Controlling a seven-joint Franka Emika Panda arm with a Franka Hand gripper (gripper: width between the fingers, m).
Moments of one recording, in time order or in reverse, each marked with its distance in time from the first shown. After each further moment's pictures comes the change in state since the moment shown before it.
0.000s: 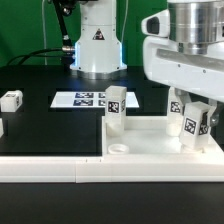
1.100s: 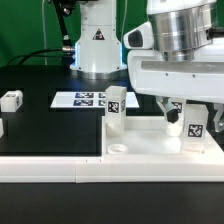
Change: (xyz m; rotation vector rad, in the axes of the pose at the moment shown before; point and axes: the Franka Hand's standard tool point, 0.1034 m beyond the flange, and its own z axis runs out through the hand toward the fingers) arm 0.013 0.002 0.003 0.082 -0.039 -0.432
